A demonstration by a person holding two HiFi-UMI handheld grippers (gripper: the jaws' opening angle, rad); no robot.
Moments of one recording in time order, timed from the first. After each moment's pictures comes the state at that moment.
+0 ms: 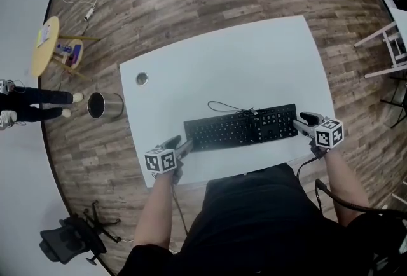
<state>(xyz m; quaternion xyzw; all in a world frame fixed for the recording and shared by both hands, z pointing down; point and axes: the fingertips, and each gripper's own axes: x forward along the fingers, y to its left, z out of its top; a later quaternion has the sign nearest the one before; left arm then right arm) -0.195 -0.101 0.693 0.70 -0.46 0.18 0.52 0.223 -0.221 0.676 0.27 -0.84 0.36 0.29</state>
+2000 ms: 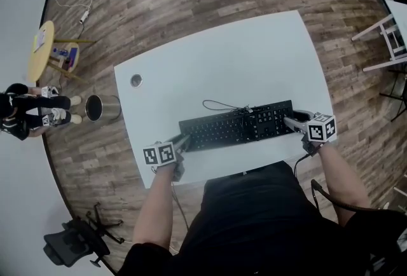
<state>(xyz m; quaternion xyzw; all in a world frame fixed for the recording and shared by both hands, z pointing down) -0.186 -0.115 0.695 0.66 -0.46 0.16 0.57 0.198 -0.215 0.688 0.25 -0.83 0.42 0.26</state>
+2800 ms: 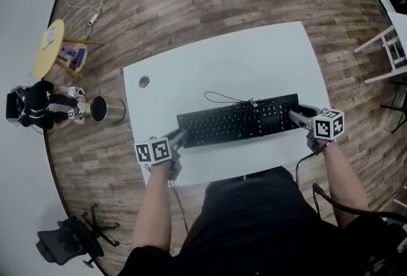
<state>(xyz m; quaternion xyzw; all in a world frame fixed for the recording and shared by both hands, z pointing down) -0.194 -0.148 0.629 0.68 -0.48 0.13 0.54 0.190 -0.258 0.624 0.28 -0.84 0.39 0.24</state>
